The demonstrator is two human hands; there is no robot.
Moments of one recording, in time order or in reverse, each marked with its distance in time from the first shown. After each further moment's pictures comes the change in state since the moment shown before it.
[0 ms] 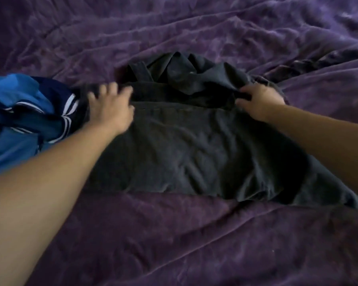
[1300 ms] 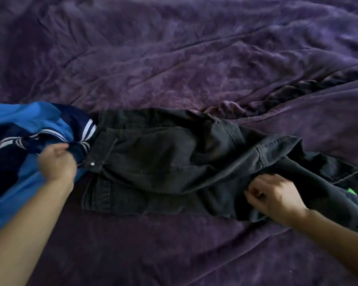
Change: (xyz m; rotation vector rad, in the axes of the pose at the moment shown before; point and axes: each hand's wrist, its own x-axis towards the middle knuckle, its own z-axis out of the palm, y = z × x) left_hand -0.053 -0.122 0.014 -0.936 0.321 -0.774; right_hand -0.155 0.011 0.061 -0.022 0.275 -0.517
